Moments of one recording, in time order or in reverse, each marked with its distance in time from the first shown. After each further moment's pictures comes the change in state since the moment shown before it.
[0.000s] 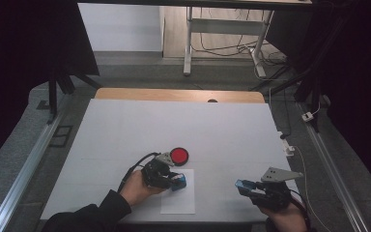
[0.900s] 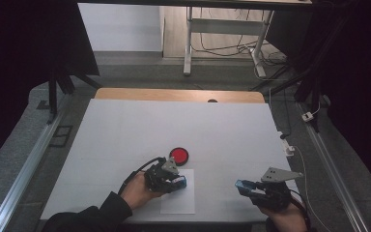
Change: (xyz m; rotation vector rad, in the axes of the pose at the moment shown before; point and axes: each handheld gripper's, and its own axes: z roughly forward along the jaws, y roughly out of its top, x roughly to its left) left arm -0.021 0.005 0.001 0.064 0.124 0.136; right arm 0.000 0.000 0.000 -0.003 0.005 -0.004
